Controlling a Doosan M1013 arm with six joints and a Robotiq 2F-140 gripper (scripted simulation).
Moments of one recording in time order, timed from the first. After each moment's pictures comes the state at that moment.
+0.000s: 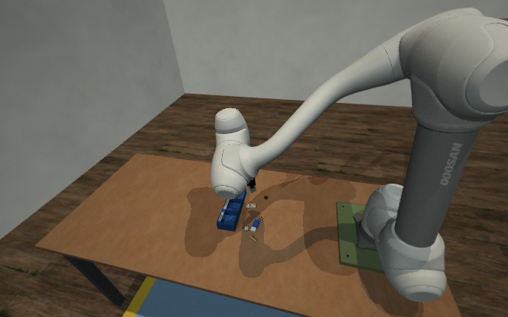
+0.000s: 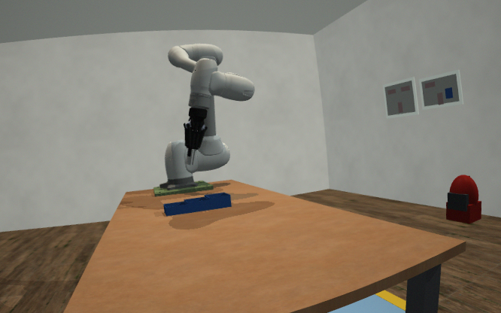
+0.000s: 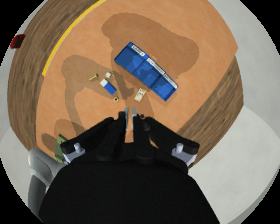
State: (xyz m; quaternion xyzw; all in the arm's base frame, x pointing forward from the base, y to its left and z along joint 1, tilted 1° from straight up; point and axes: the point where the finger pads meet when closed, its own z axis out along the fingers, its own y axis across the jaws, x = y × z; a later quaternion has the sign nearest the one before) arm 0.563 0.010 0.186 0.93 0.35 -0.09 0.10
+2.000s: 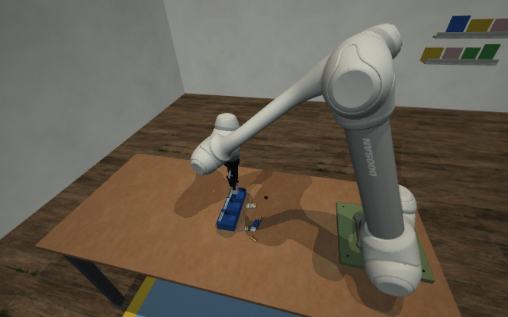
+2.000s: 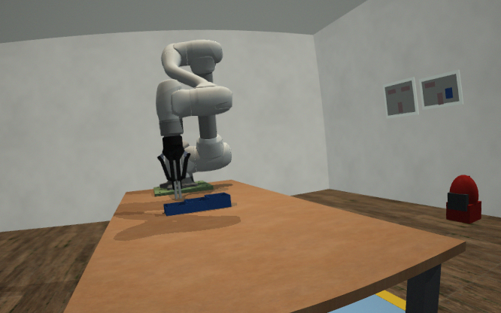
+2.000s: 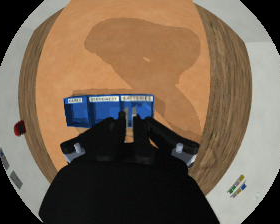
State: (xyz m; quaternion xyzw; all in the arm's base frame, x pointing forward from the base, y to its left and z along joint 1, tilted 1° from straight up) arm 0.679 -0.073 0.073 1.00 0.03 0.00 0.01
